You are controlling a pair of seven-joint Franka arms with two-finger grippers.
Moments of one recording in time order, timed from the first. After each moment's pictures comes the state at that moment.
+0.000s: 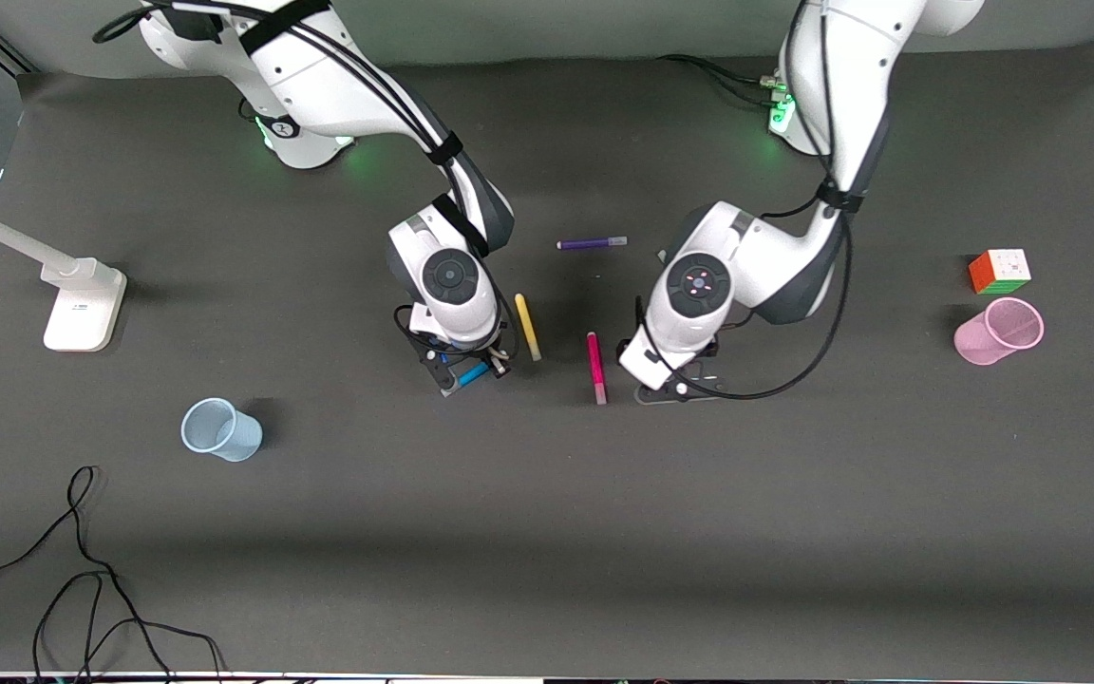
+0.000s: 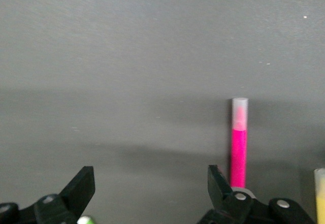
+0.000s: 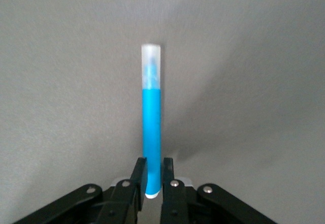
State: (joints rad) left arm -0.57 0.53 -0.04 -1.78 -0.02 2.27 -0.68; right arm 0.77 0.61 -0.14 -1.80 0.11 2.35 1.55
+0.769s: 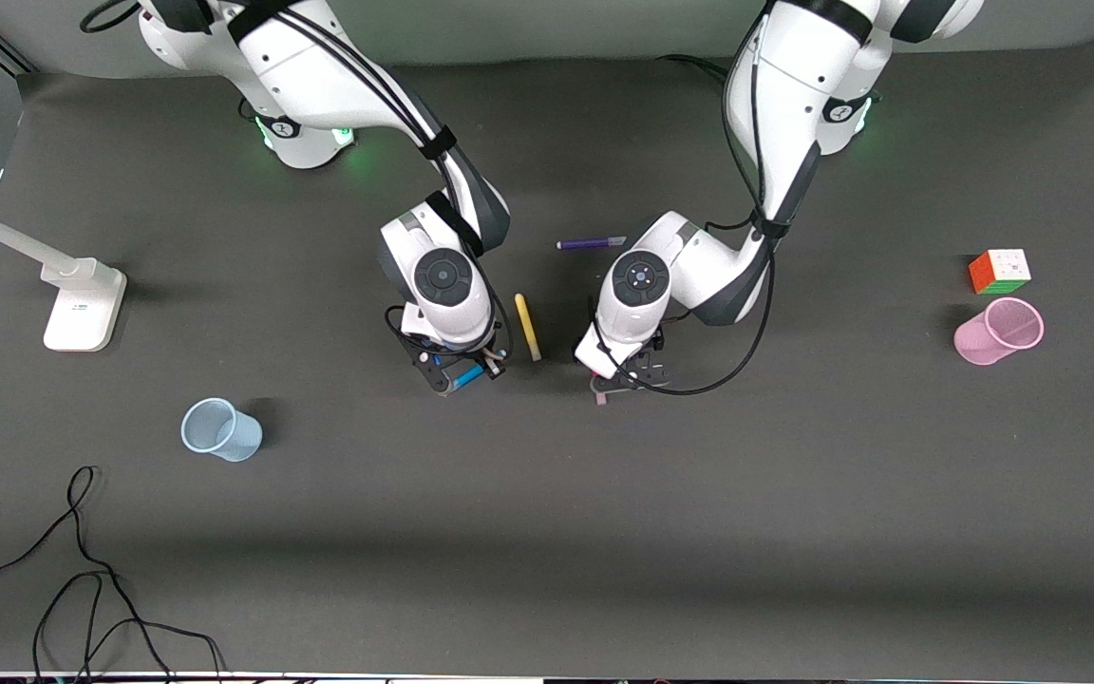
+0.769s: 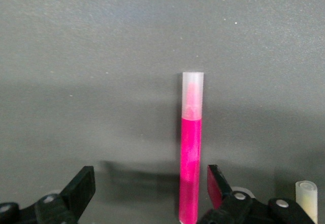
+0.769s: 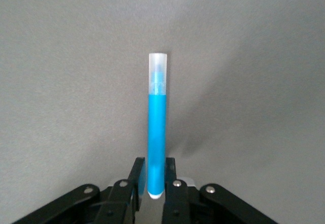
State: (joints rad) left arm -0.62 0.66 -0.08 -1.78 -0.03 2.45 -0.82; right arm 0.78 0.63 -0.14 -1.81 0.11 2.38 1.54
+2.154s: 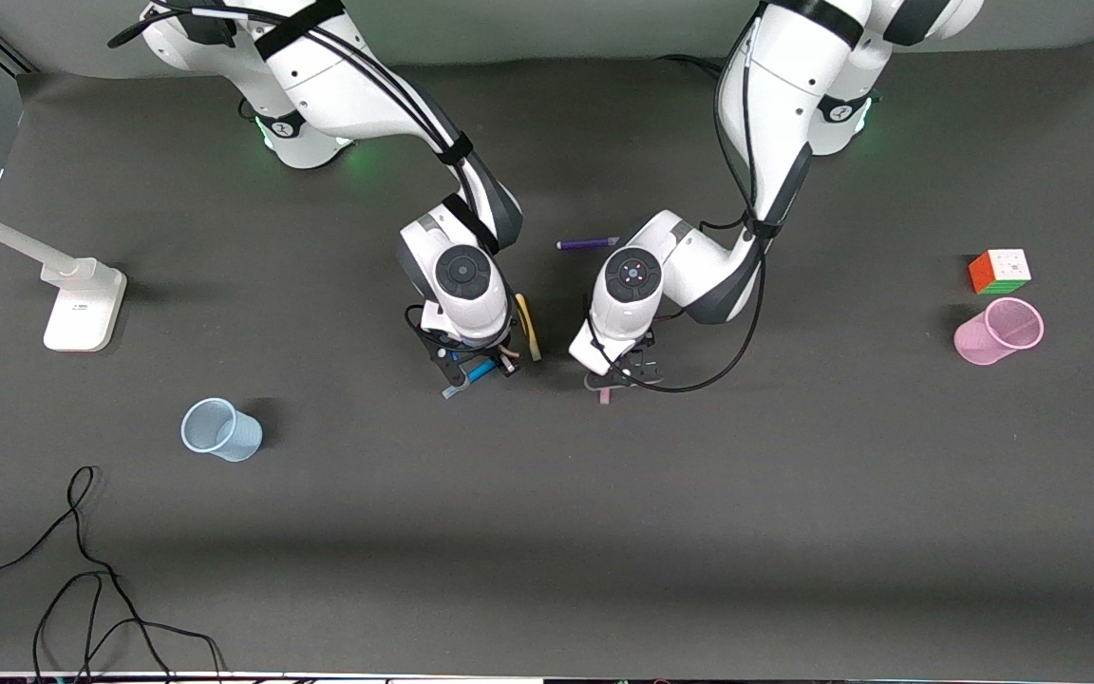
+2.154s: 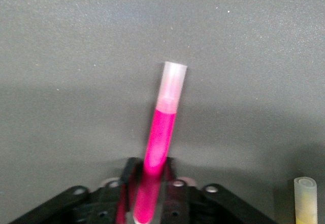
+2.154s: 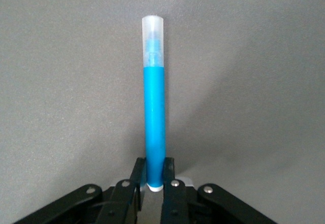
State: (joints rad) left arm -0.64 0.67 -0.08 -1.78 -0.02 2.46 -0.83; right arm 0.81 0.66 -0.13 -1.81 0.11 2.44 1.59
